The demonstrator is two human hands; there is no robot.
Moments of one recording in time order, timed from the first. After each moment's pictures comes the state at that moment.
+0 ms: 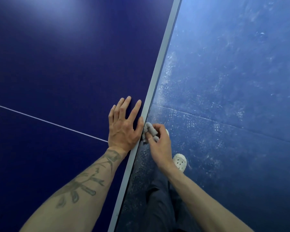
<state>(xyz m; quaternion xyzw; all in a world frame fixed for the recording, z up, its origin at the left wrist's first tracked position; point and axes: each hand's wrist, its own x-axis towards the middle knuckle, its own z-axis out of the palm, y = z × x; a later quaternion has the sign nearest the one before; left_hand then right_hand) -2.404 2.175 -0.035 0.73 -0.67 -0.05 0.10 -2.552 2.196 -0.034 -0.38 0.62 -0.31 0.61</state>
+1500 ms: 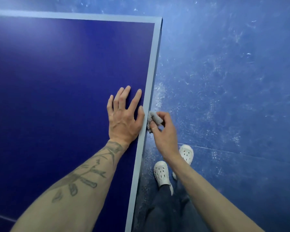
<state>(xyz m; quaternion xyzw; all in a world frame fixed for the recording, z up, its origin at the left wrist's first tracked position) -2.434 1.805 -0.032 0.70 -0.71 -0.02 0.12 -2.579 1.840 -0.029 -0.34 0.65 -0.33 0.59</state>
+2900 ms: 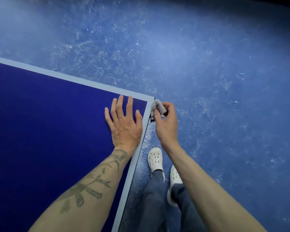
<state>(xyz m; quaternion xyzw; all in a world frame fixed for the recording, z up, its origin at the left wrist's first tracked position) -2.479 1.597 -0.042 0.81 -0.57 -0.03 0.11 -2.602 1.562 -0.024 -0.37 0.67 -0.37 0.53</state>
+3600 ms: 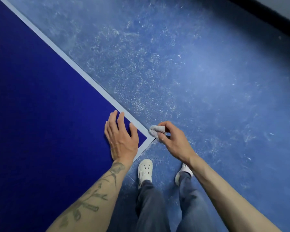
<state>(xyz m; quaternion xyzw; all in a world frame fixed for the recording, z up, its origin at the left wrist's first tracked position) -2.503 1.536 -0.040 0.94 -0.30 0.00 0.15 -2.649 1.410 -0.033 -0.63 0.41 -0.01 0.66</state>
